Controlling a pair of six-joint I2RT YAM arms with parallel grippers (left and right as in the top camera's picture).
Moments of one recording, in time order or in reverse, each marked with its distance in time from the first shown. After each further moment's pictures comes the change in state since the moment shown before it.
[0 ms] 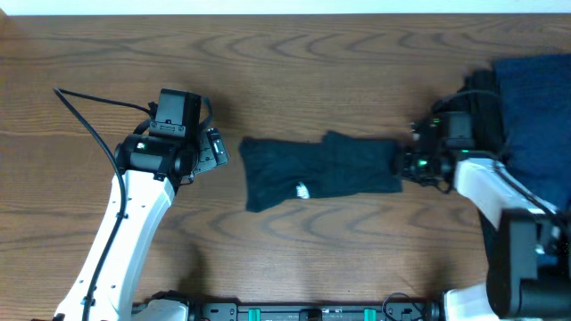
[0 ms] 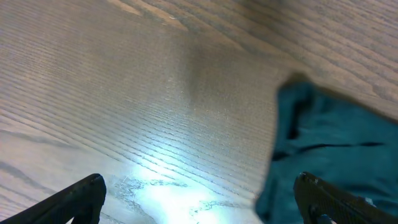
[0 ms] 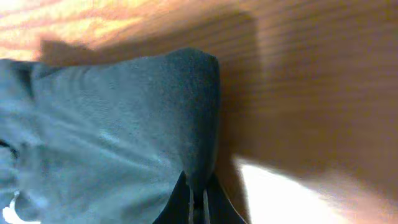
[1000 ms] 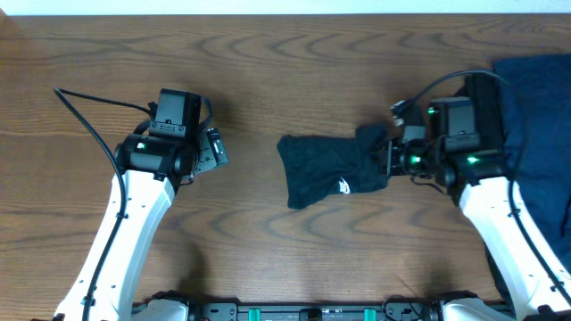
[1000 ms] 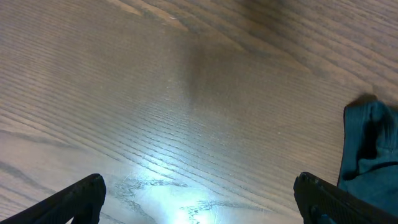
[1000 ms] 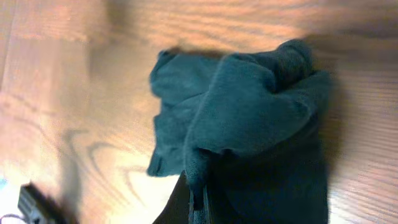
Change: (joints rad) left arm 0.000 0.000 0.000 0.000 0.000 0.000; right arm 0.233 -0.285 0.137 -0.213 -0.134 -0.014
